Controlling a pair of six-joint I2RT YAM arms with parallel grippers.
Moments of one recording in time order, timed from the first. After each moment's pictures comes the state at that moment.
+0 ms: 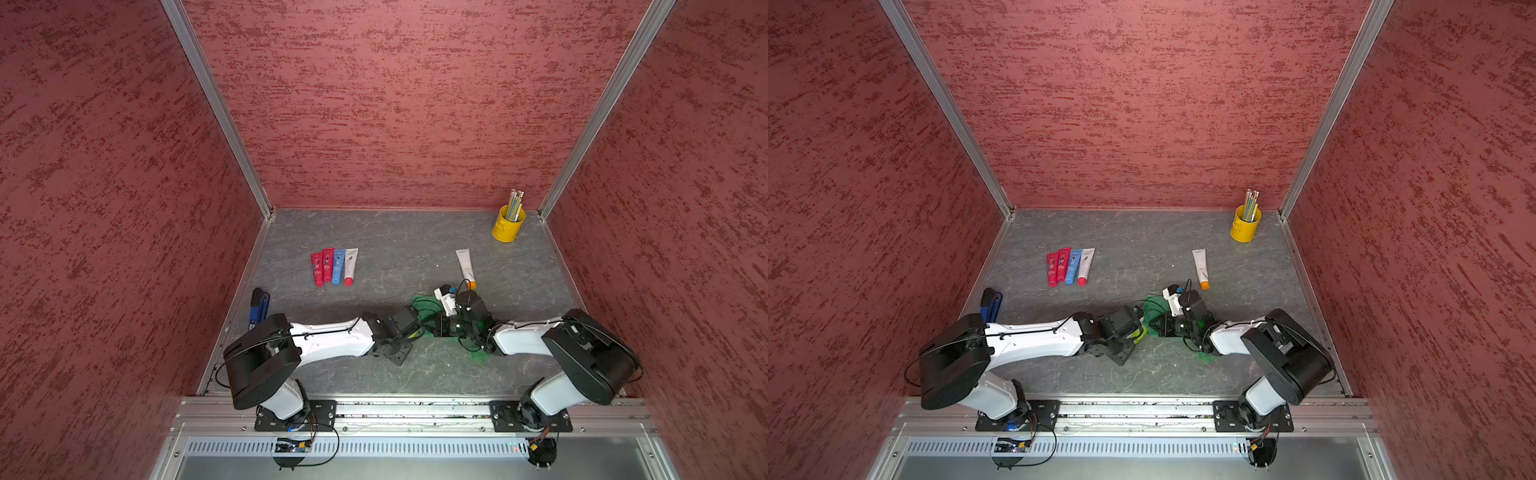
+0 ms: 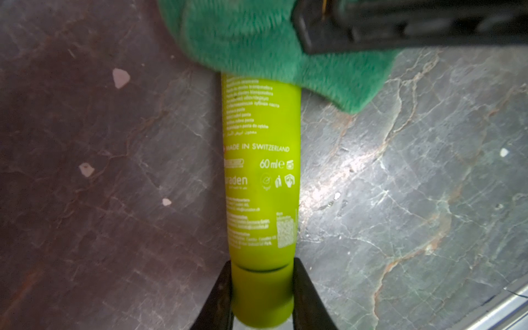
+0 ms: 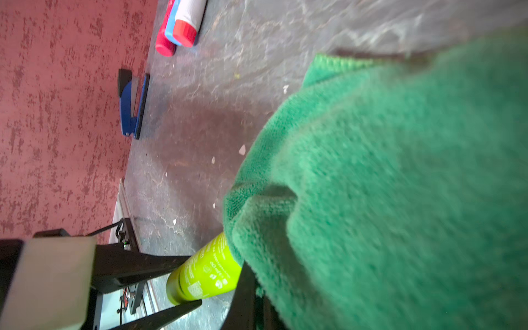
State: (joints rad) left arm -1.04 1.55 0.83 -0.52 -0.08 -0.39; right arm 0.64 1.56 0.42 0.49 -0.48 0.72
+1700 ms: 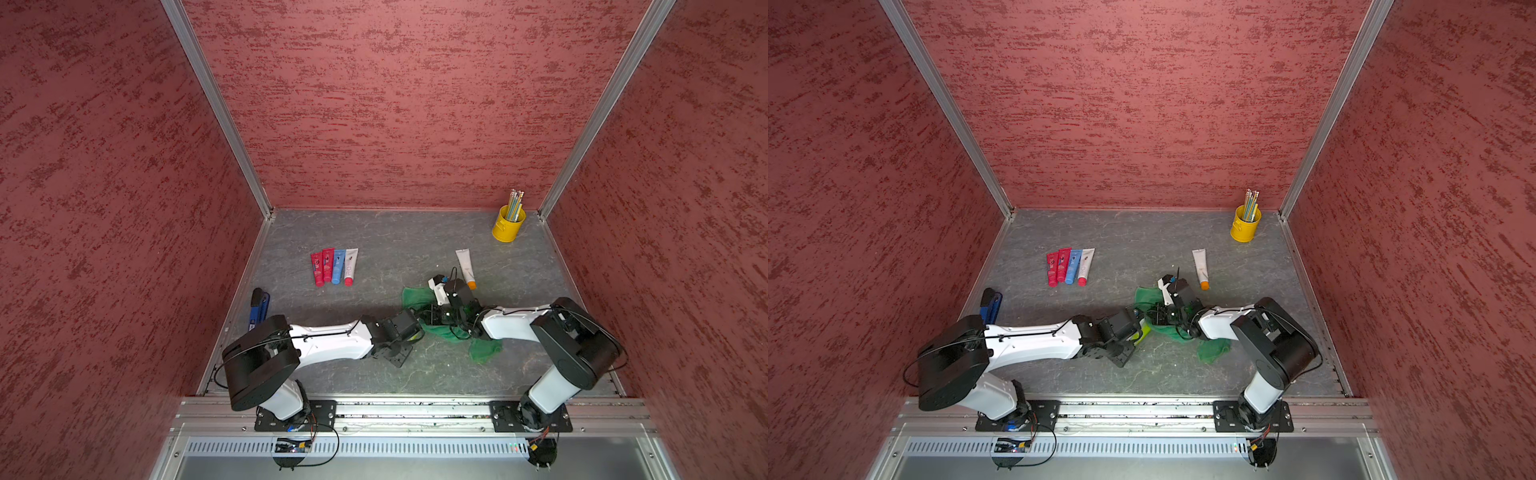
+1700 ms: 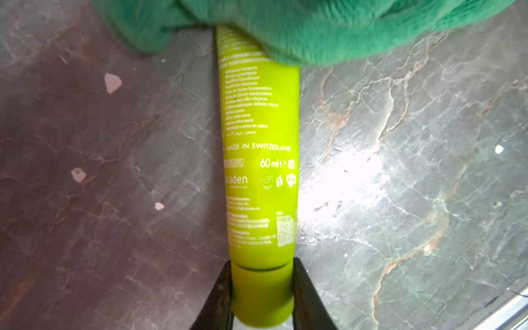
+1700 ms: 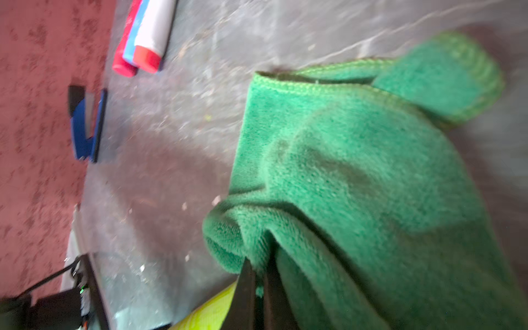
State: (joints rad) left arm -1.06 1.54 0.80 -0.47 -0.09 -0.38; right arm 0.62 1.66 0.62 0.30 -0.34 0.65
